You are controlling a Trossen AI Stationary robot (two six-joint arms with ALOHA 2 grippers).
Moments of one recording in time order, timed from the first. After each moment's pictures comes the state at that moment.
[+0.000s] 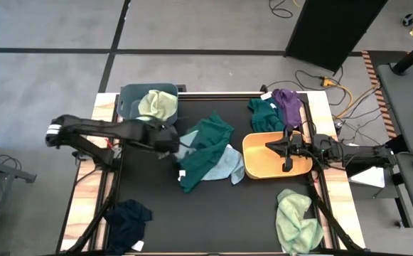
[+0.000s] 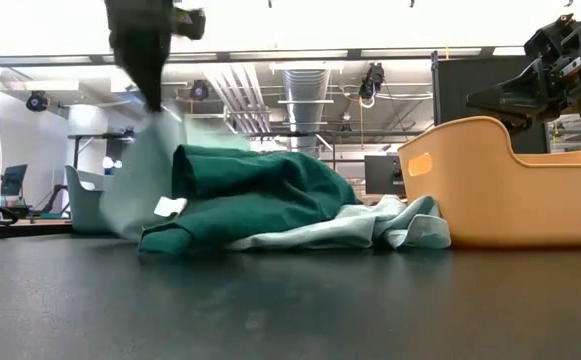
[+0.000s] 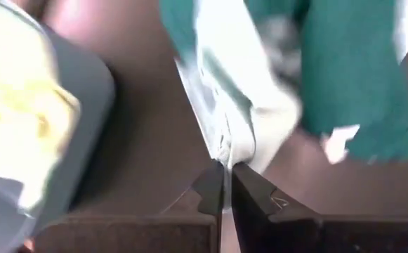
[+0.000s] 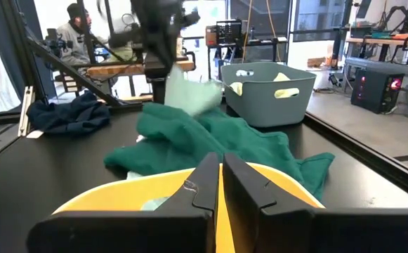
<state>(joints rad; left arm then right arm) -0.08 1.41 1.30 -1.22 -0.35 -0.49 -0.05 0.06 0.02 0.00 0.08 0.05</state>
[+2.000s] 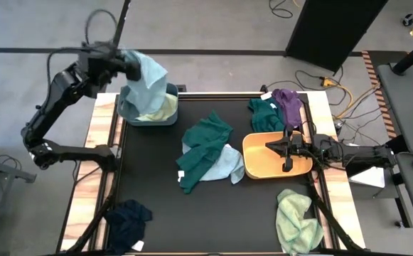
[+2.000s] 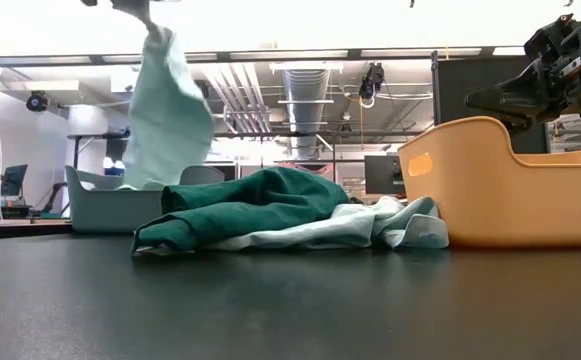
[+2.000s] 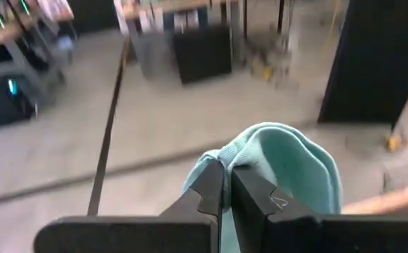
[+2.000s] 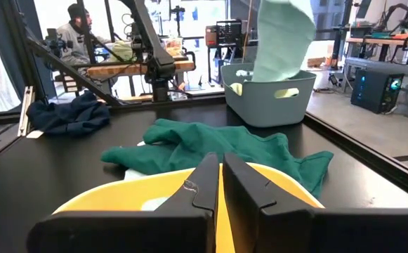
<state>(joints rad) 0.73 1.12 1.59 -0.91 -0.61 -0.16 -0.05 0.06 0.02 0.00 0.08 0.05</state>
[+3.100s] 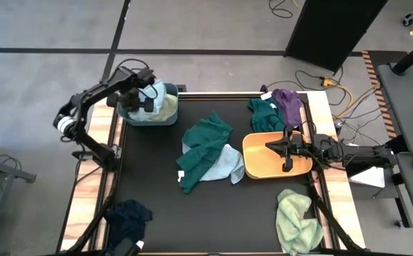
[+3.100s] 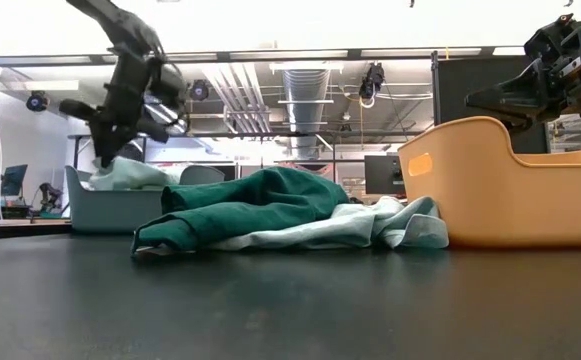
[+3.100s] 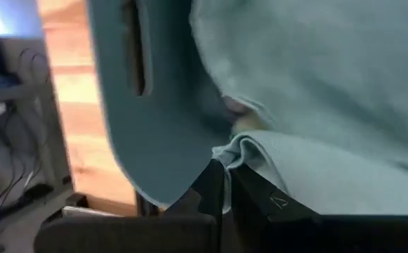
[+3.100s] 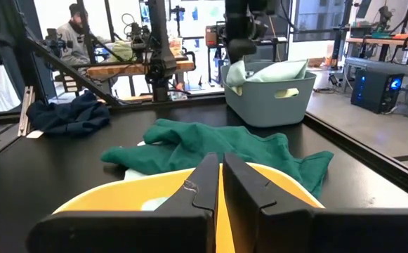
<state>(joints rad) 0.95 1.55 1.24 -1.36 -0.30 -0.64 -0.05 0.06 0.02 0.00 0.08 0.05</state>
